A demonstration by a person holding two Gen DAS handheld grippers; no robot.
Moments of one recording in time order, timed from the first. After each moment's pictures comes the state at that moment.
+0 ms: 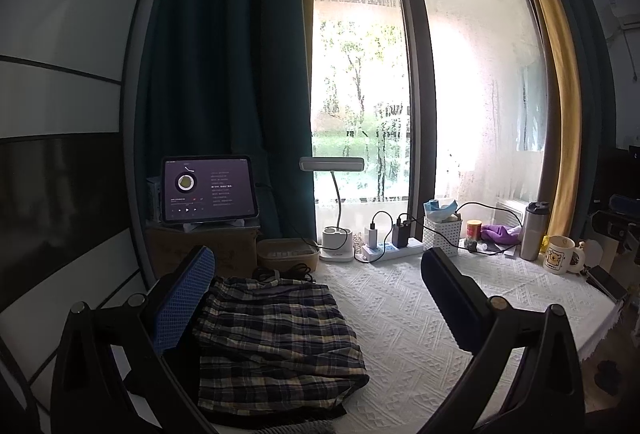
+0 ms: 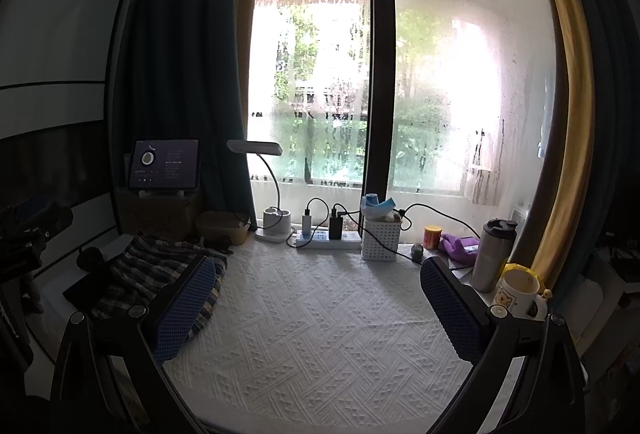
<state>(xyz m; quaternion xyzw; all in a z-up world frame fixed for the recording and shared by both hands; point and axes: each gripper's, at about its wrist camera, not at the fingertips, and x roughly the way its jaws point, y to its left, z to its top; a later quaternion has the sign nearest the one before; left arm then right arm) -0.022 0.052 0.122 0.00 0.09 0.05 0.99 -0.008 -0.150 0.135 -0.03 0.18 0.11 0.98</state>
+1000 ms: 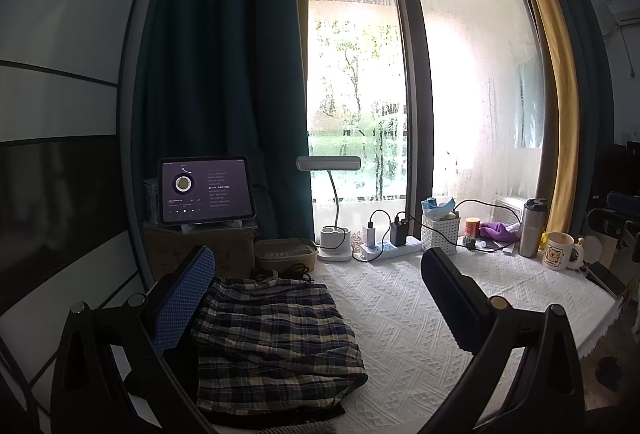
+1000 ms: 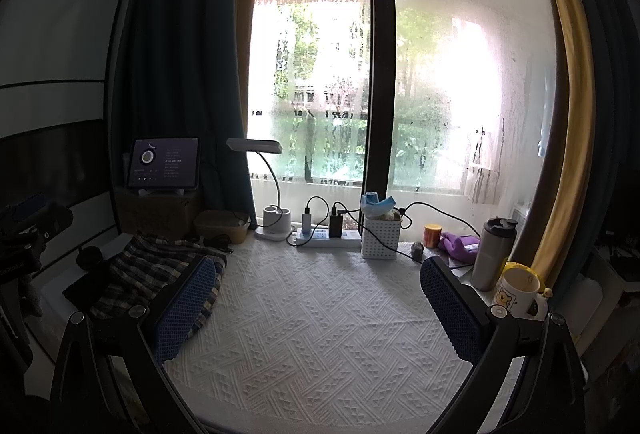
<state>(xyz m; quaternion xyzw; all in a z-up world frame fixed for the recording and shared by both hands) -0.024 0.042 0.122 0.00 0.09 0.05 0.99 -0.010 -0.151 0.133 -0.03 0.19 0.11 0.98</state>
